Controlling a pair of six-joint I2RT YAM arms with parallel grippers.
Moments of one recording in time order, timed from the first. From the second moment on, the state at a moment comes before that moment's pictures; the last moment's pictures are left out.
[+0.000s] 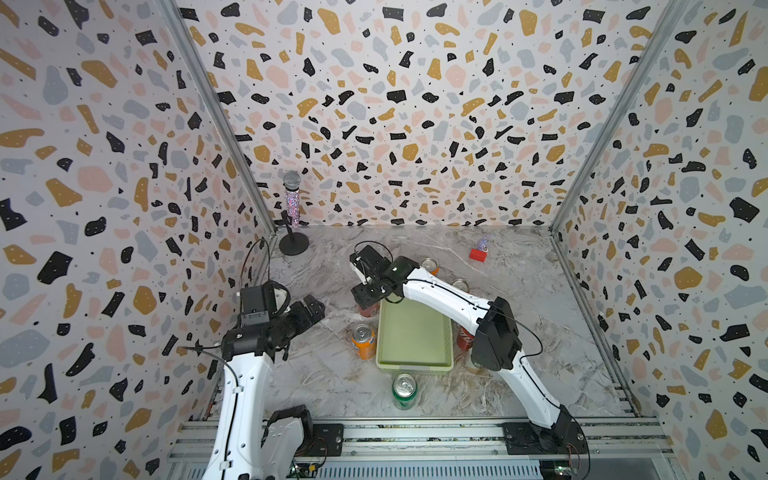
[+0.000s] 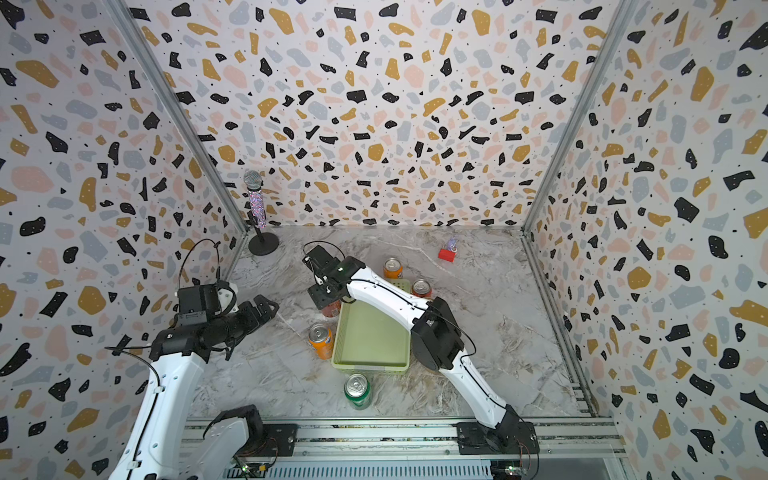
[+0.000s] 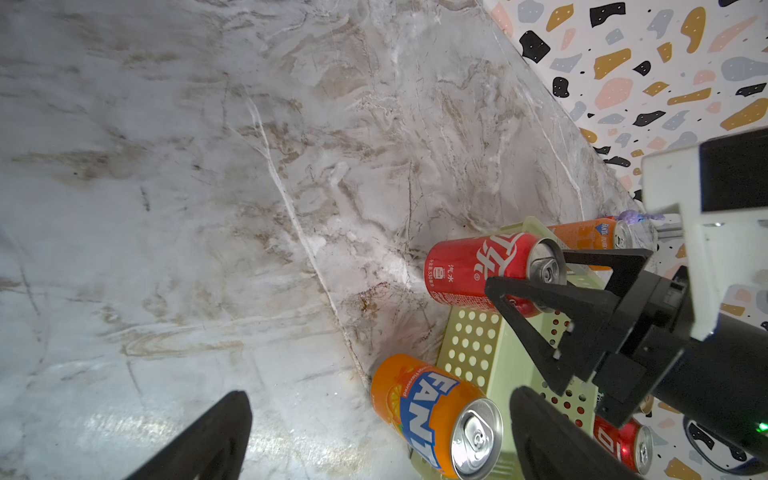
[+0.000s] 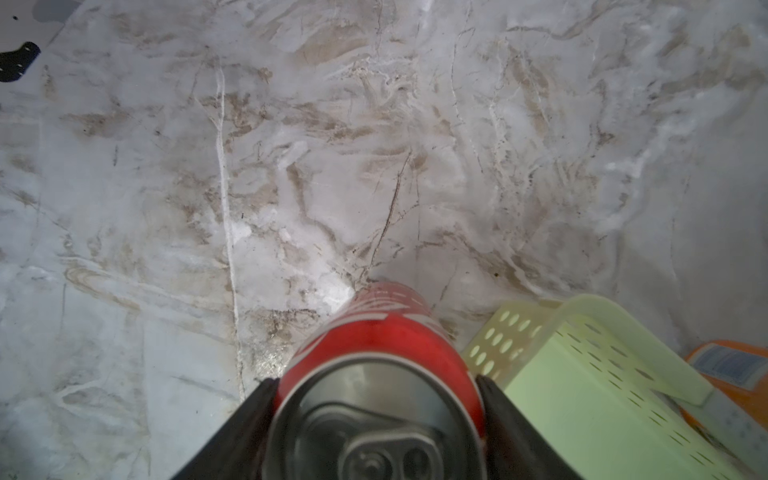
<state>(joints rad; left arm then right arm) 0.21 0.89 0.85 -0.85 0.36 -0.43 0.97 2.35 2.29 -0.92 0.04 0.24</state>
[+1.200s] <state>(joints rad) 0.21 0.89 0.85 -0.85 0.36 -0.43 0.97 2.38 2.30 -0.92 0.06 0.22</state>
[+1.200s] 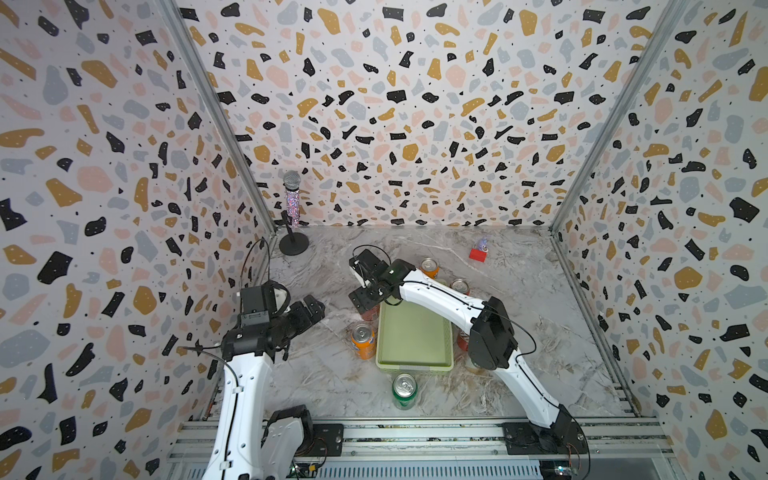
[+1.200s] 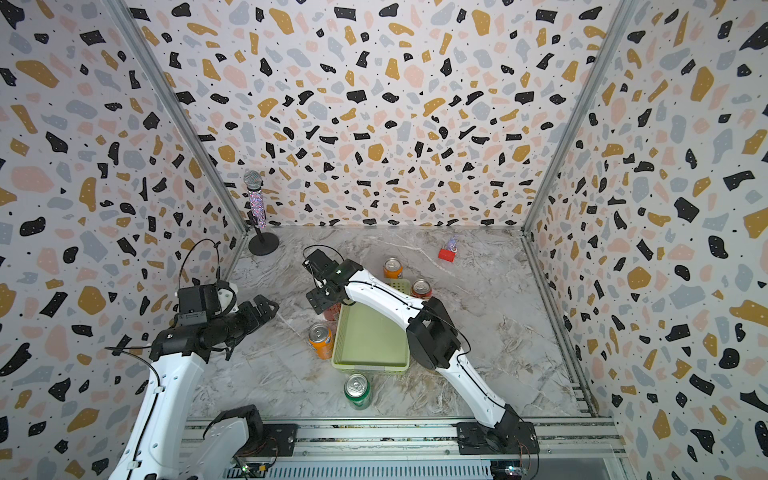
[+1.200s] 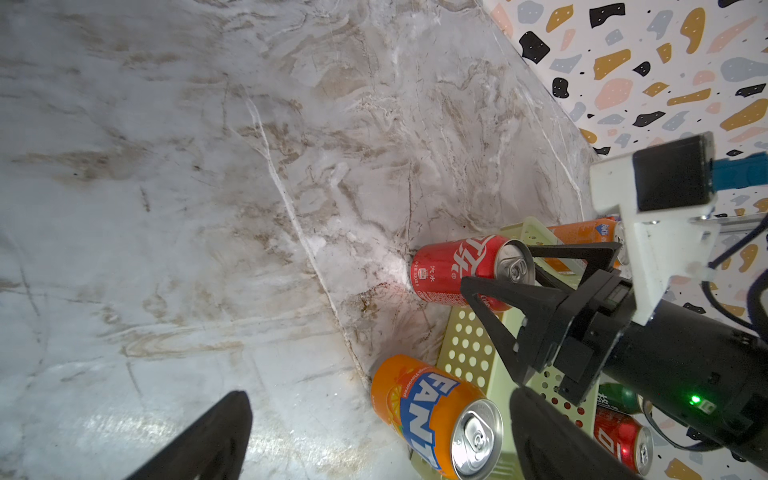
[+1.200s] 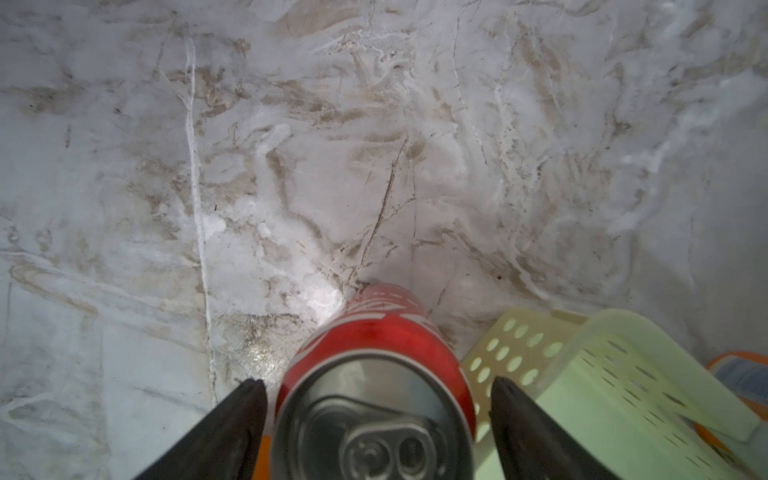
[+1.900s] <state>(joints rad) 0.21 0.78 0.79 -0.81 0.22 -0.47 0.94 1.58 1.62 -0.74 0.13 0.19</state>
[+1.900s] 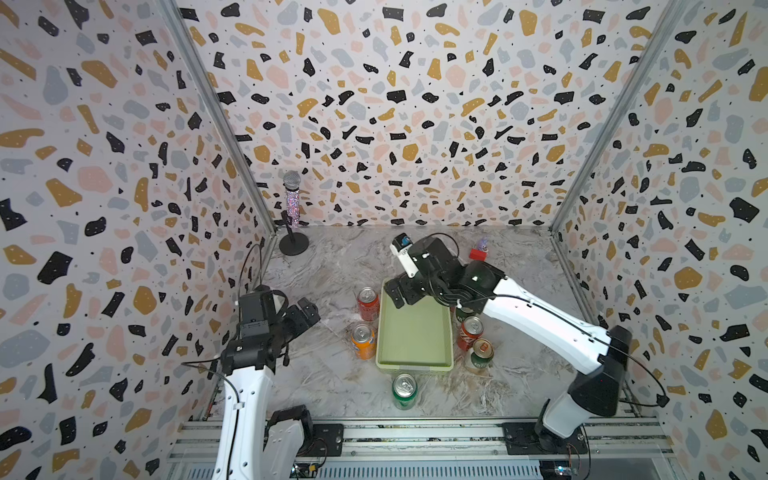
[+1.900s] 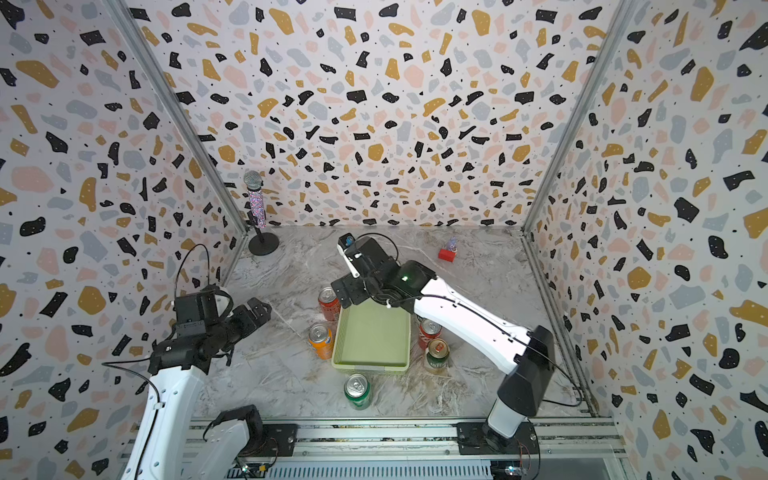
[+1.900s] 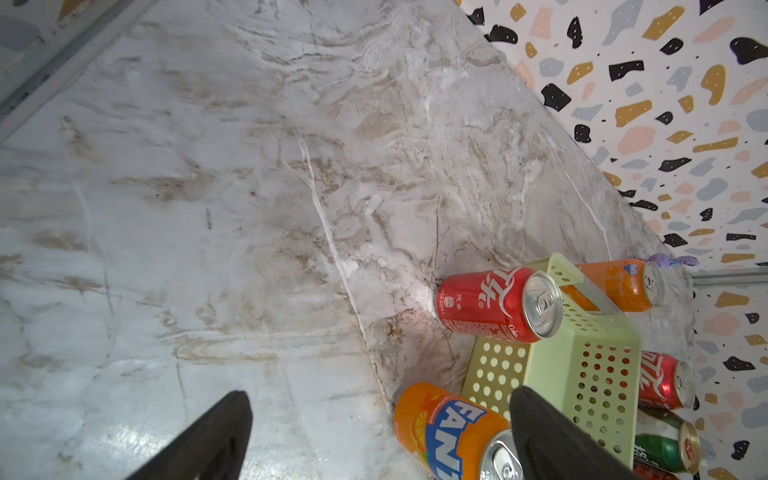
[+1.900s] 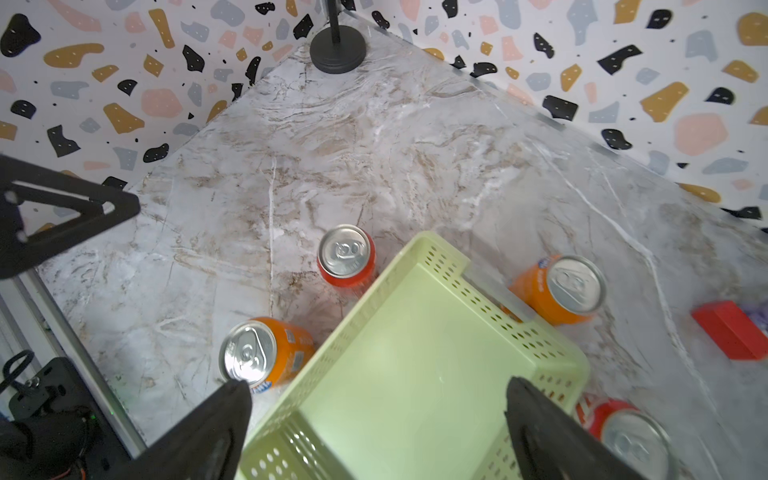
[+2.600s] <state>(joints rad) 0.14 0.71 0.69 -0.60 0.02 -0.60 0.53 1.07 0.95 -0.61 0.18 0.16</state>
